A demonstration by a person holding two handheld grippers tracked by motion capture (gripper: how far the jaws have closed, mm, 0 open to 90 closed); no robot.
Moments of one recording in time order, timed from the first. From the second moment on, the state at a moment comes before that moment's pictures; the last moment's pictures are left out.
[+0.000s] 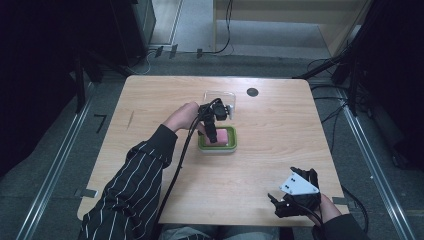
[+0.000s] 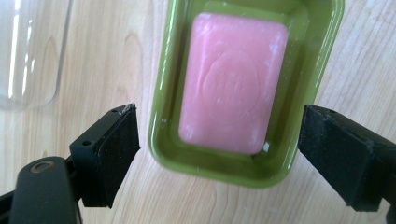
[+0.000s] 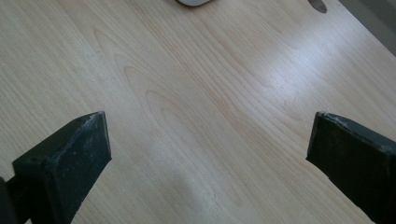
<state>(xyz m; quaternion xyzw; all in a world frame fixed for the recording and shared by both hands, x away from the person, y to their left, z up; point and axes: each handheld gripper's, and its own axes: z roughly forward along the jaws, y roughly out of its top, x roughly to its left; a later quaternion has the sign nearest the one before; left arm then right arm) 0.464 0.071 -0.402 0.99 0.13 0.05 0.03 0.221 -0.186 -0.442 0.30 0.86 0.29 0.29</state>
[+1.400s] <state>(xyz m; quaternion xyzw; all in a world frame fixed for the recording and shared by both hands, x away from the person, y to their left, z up) 0.442 0.149 -0.399 0.97 0.25 0.02 -0.02 0.224 -0.181 -0.441 0.29 0.86 0.30 0.29</state>
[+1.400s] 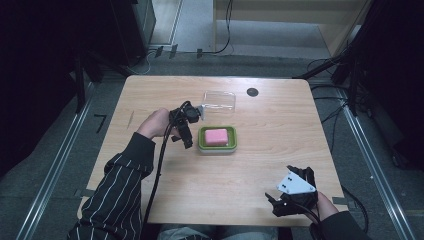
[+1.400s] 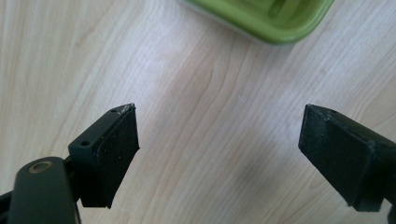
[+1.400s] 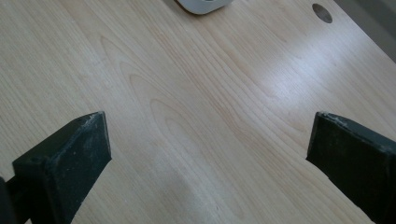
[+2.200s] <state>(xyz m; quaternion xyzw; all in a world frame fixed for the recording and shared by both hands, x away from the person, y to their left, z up) 0.399 0.183 -0.424 0.95 0.30 0.01 -0.01 0.223 -0.180 -0.441 0.29 0.86 0.30 0.29</state>
